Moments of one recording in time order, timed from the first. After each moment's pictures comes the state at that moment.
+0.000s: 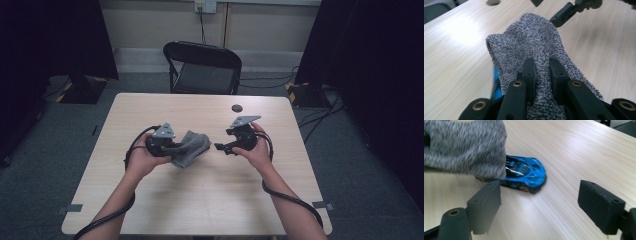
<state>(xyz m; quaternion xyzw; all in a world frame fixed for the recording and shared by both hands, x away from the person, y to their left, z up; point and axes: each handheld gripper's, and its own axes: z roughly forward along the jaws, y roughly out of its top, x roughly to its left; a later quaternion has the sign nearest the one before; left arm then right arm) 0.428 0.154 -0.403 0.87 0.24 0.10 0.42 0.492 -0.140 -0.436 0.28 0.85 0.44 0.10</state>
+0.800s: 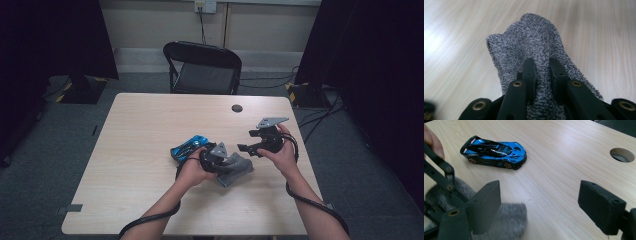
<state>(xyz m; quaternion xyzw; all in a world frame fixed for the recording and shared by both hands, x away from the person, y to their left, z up) 0.426 0.017 -0.461 0.91 0.13 0.03 0.39 0.479 -0.209 -0.426 0.30 0.84 0.43 0.11</state>
